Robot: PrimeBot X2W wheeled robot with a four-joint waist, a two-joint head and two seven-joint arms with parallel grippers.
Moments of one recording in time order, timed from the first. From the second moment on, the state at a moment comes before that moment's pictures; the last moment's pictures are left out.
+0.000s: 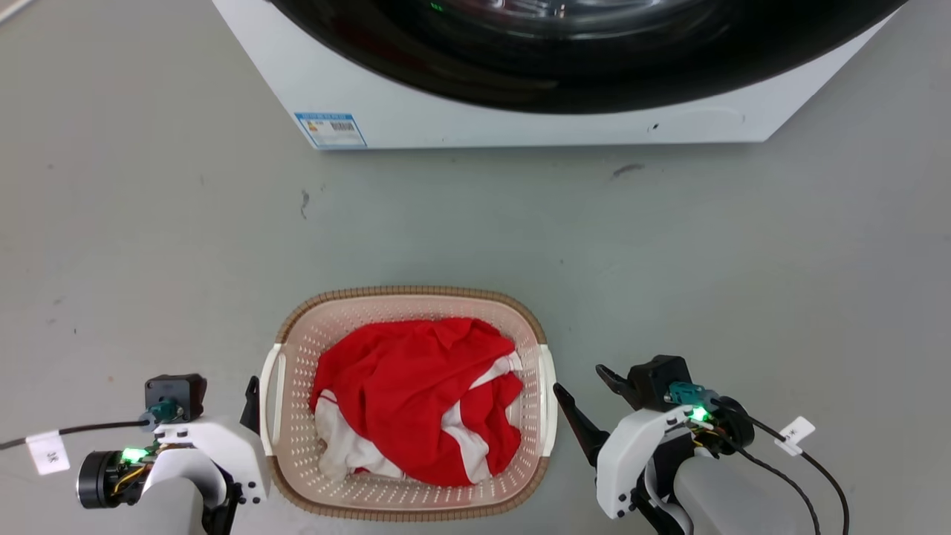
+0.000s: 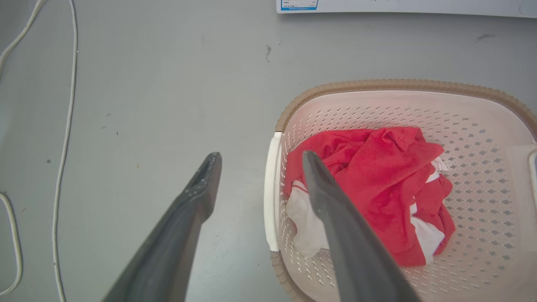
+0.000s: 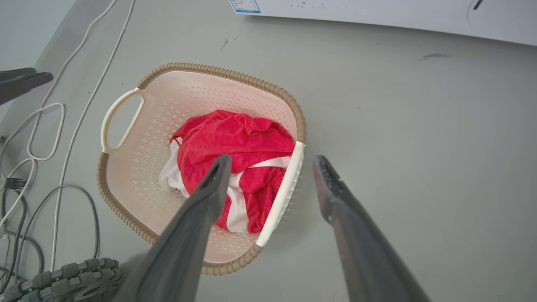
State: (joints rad) left arm -0.45 0.22 0.04 1.02 -0.10 -0.13 -0.26; right arm -0.51 -0.05 0.64 0.96 0.45 0.13 -0.26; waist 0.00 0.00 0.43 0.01
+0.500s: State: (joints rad) left arm -0.59 0.24 -0.10 1.17 -0.18 -0.13 -0.26; right arm -0.63 -0.05 0.80 1.06 0.62 0.13 -0.26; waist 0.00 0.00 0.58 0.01
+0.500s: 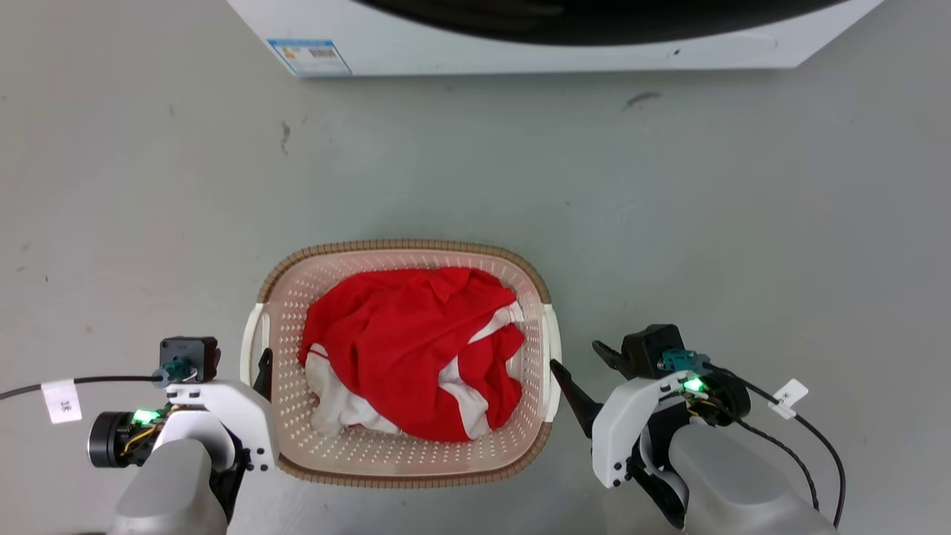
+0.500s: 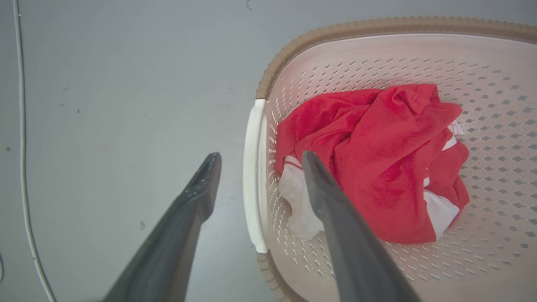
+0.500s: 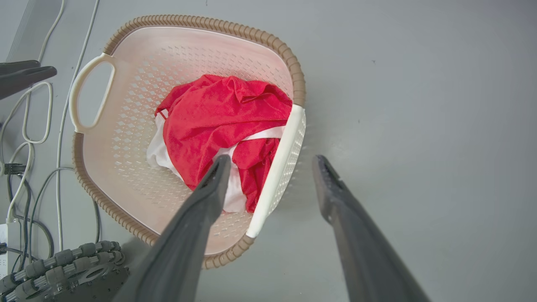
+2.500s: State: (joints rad) left arm -0.65 0.19 -0.44 1.26 -0.48 -0.13 -0.14; right arm -0.72 -0.06 1.13 1.21 0.91 0.13 -0.18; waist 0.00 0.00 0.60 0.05
